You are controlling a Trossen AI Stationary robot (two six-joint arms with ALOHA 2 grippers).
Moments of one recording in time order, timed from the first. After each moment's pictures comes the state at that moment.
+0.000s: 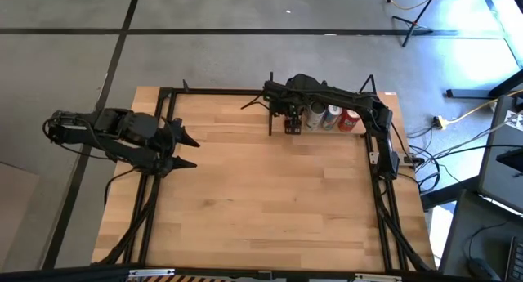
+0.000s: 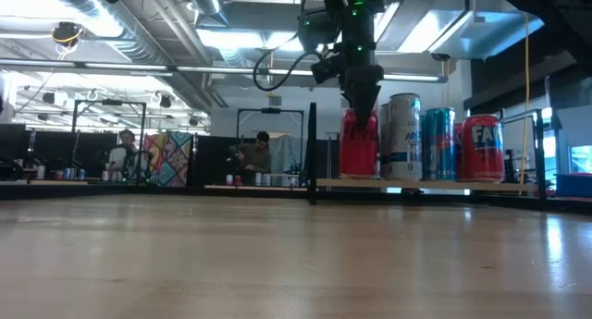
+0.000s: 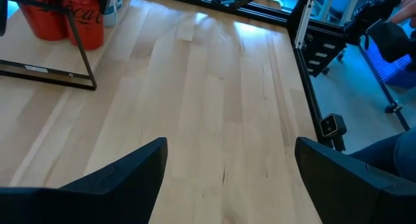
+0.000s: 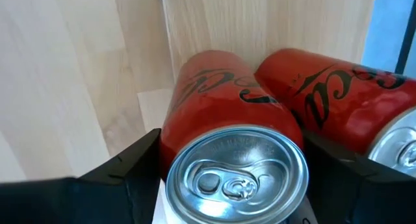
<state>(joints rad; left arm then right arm) -0.15 0.74 1.03 -0.86 -0.04 -0.33 -0.36 2.05 1.96 -1.41 0.19 -0.29</state>
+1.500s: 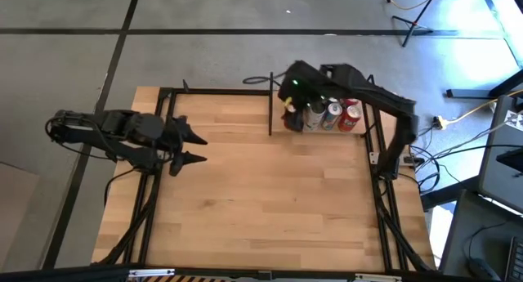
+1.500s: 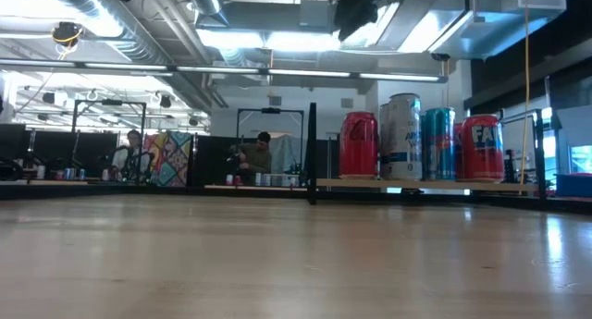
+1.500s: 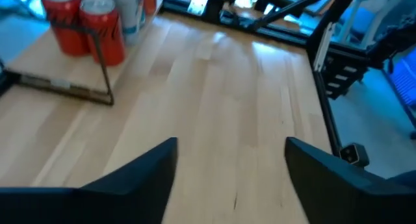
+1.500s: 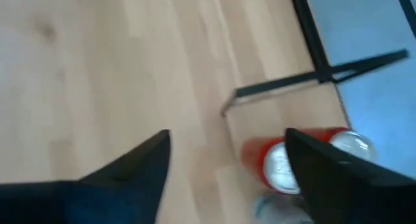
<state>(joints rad) -0.15 0.80 1.03 -0.78 -0.14 -0.36 -0.29 1.83 2.15 -1.34 -0.03 -0.07</state>
